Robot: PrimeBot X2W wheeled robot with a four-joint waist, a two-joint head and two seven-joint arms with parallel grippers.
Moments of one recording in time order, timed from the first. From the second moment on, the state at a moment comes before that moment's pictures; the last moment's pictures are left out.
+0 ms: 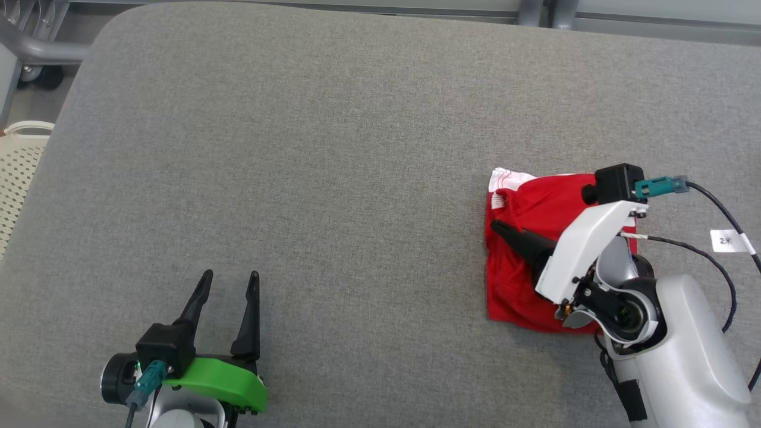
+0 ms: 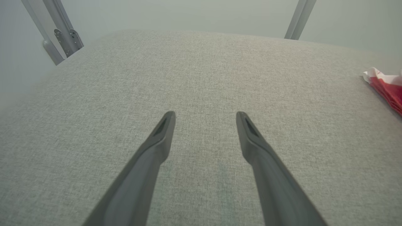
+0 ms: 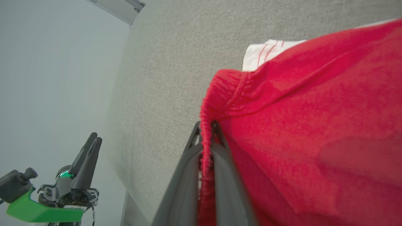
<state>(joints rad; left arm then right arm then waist) -0.10 0.11 -0.18 0.30 -0.26 -0.08 -0.26 -0.33 -0.05 0.03 0.09 0.72 0.13 0.73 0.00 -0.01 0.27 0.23</state>
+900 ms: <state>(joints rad) -0.09 0.10 -0.12 0.29 -0.23 -0.09 -0.26 -0.39 -0.05 0.05 -0.06 0.70 0.13 0.77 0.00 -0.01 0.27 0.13</state>
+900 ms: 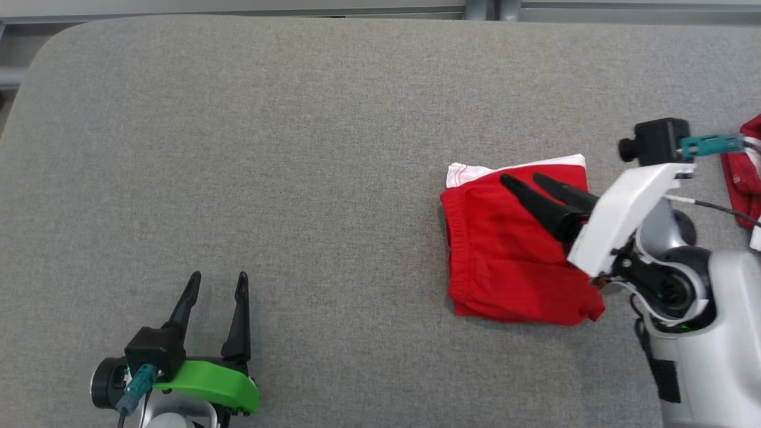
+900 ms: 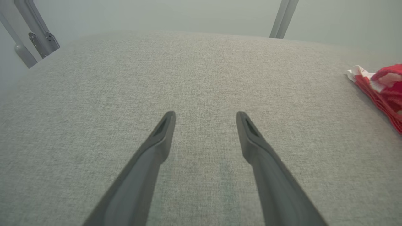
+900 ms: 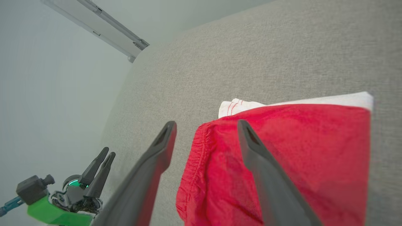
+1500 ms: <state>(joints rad) -0.12 0.07 -0.13 0.29 -0.22 -0.11 -0.26 -0.29 -0.06 -0.28 -0.04 0.49 0.13 1.01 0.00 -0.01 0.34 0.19</state>
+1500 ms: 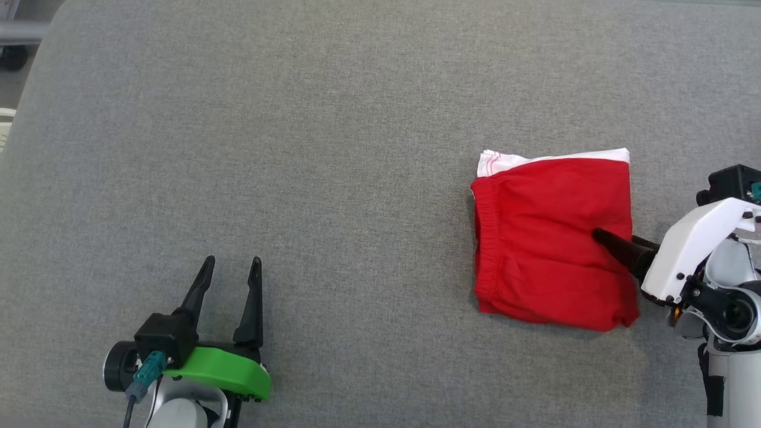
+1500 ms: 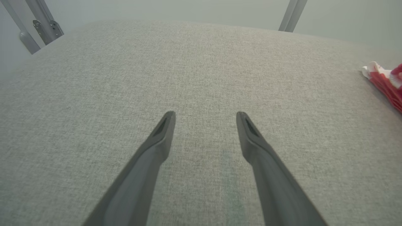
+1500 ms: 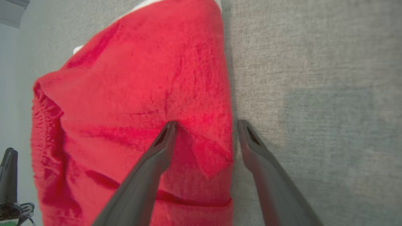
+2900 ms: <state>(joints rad) -0.14 0.10 -0.11 0.17 -0.18 -0.11 -0.25 -0.53 -0.30 -0.28 -0.17 0.55 0.13 1.15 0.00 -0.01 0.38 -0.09</state>
